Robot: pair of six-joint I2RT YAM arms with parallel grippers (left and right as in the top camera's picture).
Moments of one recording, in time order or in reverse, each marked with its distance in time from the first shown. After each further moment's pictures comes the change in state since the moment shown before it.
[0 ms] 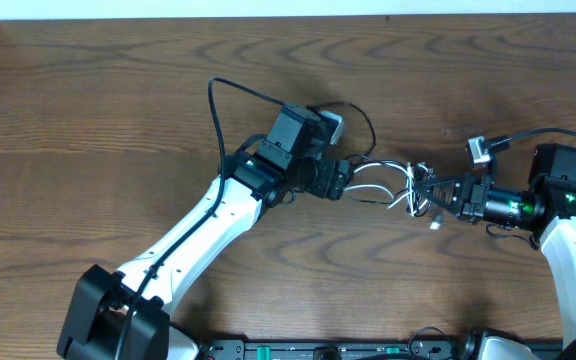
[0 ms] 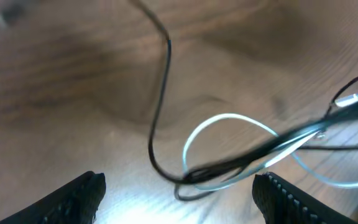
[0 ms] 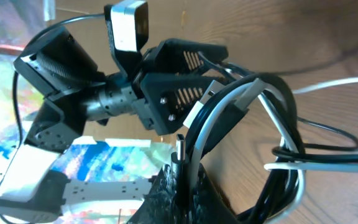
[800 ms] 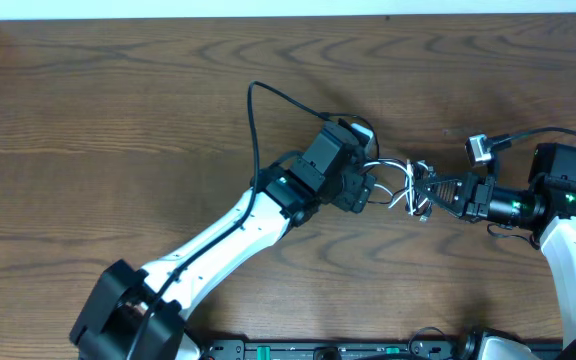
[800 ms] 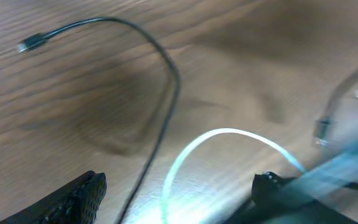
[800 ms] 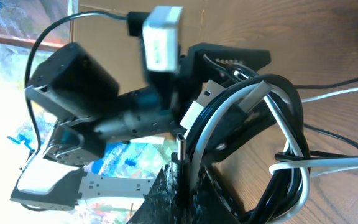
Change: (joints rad) left arm -0.158 0.045 0.000 0.074 -0.216 -0.018; right arm 0.000 0.000 0.000 0.012 -0.079 0.000
